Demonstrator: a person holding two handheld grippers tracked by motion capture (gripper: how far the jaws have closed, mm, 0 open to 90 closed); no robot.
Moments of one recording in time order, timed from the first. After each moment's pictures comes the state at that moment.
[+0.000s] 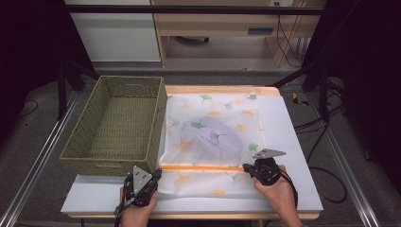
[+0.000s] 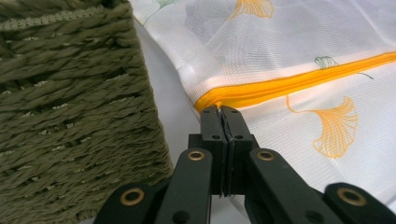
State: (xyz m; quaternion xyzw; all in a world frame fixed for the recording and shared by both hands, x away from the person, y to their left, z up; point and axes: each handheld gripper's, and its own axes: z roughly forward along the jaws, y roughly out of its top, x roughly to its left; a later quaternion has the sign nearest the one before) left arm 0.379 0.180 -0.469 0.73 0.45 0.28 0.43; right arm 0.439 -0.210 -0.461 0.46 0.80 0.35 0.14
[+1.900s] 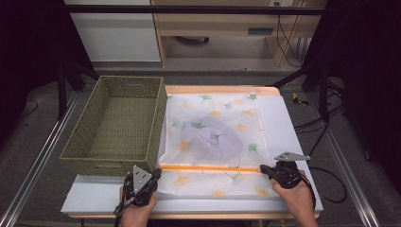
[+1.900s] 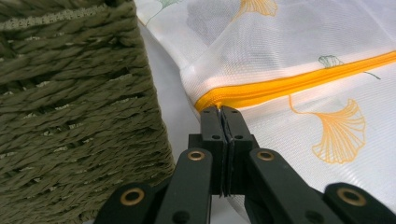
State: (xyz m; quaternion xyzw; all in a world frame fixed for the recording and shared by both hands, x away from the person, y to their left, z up) left arm 0.381 0.181 -0.469 0.73 0.45 0.28 0.42; right arm 0.429 -0.265 -0.465 0.49 0.77 0.38 0.15
